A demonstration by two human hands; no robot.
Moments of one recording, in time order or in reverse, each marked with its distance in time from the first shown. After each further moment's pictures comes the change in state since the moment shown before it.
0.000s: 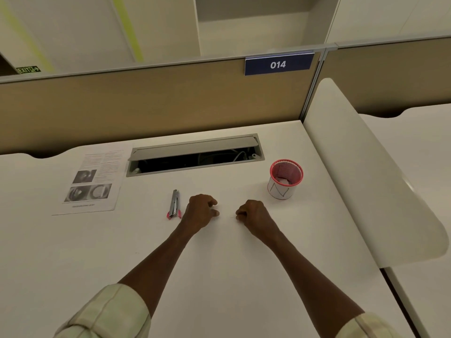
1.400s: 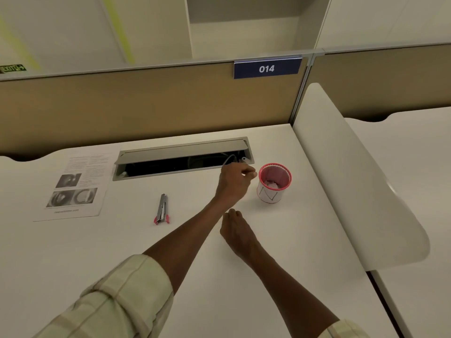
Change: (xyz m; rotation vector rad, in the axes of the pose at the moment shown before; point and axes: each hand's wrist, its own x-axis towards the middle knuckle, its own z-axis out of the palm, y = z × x) left_hand 0.022 0.143 0.015 -0.273 0.194 0.337; right_hand -0.014 -0.008 0.028 -0.081 -0.153 0.068
